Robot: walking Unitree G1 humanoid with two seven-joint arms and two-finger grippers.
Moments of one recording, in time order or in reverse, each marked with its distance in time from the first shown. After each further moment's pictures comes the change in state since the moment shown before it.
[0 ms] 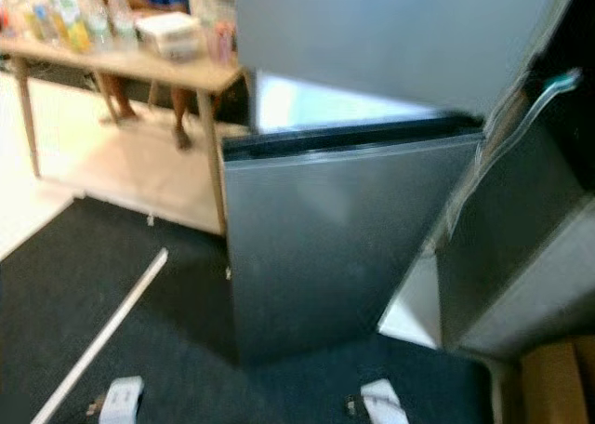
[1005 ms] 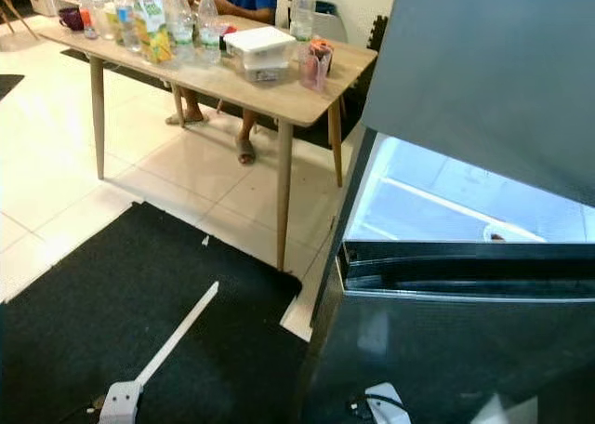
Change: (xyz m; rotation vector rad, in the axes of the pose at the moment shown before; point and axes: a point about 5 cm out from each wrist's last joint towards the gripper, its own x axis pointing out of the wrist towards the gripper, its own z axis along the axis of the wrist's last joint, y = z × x) left arm -0.001 0.001 -0.007 0.006 0.022 0.033; right arm 0.001 0.002 0.017 0.029 -0.072 0.052
